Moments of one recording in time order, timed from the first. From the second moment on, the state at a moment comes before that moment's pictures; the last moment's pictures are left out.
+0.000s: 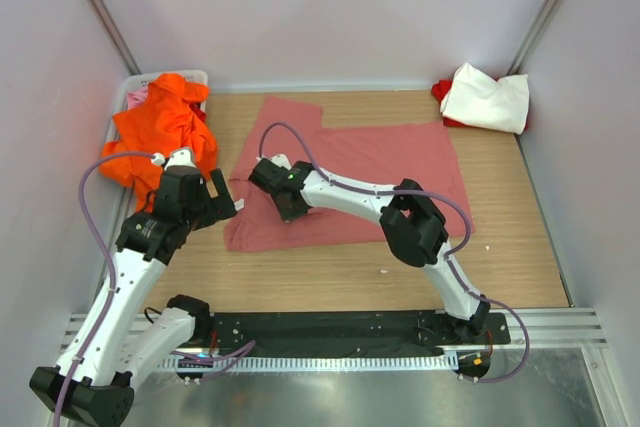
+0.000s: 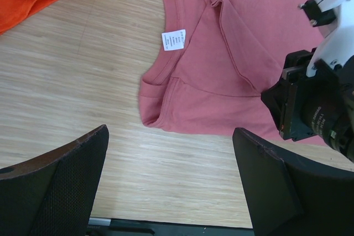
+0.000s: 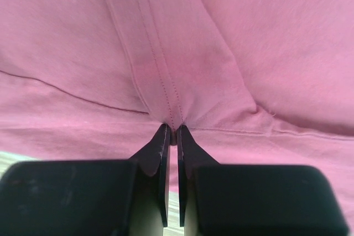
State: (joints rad) left arm -0.31 0.82 0.93 -0.87 -0.24 -0.52; right arm 1.01 2.22 1.83 -0.83 0.29 0.48
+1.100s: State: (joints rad) left arm -0.29 0.89 0.93 -0.87 -0.24 -0.52; right arm 0.76 2.31 1.97 -0.85 0.22 0.47
